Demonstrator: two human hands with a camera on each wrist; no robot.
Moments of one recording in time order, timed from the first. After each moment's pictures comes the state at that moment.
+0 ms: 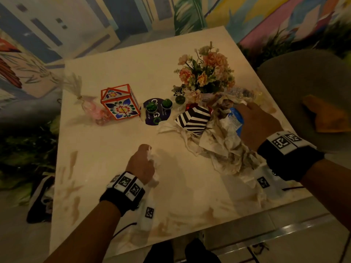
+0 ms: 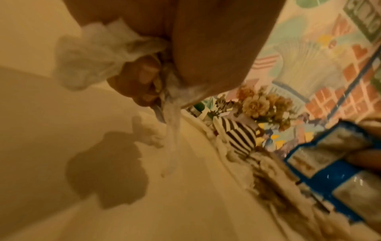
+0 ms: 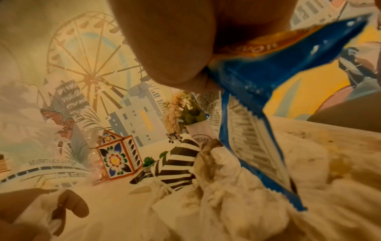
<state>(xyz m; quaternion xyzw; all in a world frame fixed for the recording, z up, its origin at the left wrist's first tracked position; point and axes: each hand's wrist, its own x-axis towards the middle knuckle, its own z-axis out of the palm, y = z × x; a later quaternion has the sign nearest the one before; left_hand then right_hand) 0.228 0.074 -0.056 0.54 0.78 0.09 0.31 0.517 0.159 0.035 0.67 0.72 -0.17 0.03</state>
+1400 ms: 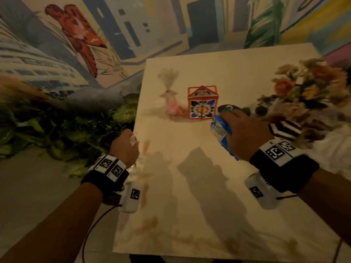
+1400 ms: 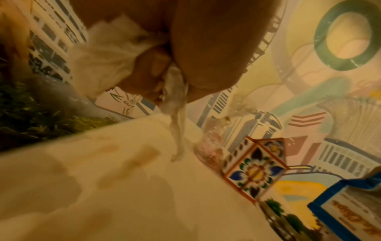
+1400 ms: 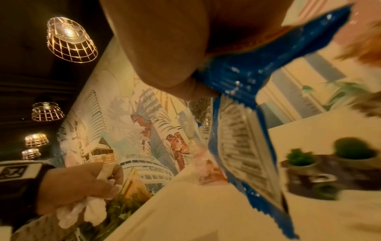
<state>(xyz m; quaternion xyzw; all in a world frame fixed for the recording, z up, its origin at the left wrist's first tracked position) -0.005 0.031 -0.022 0.42 0.88 0.15 0.15 0.281 0.126 0.053 0.48 0.85 -0.19 -0.04</state>
